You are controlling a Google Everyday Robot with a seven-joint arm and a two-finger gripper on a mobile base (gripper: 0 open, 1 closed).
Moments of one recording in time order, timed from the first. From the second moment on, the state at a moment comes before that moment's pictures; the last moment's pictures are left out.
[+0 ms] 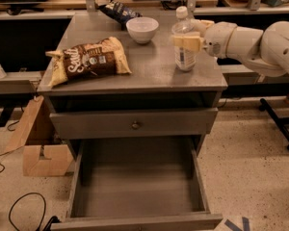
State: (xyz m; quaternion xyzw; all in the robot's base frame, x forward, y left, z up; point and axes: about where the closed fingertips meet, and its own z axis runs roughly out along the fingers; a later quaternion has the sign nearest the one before) arm 0.738 -0.133 0.940 -0.37 0.64 0.24 0.63
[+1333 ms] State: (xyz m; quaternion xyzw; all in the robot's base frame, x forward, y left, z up) arm 0.709 -0.124 0.920 -0.36 0.66 0.23 0.62
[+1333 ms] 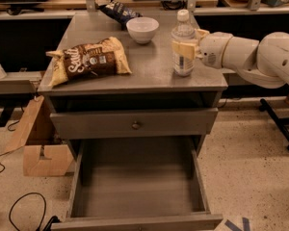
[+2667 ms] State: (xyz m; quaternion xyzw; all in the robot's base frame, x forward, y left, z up) arm 0.642 -0.074 0.970 -0.40 0.61 0.27 0.63
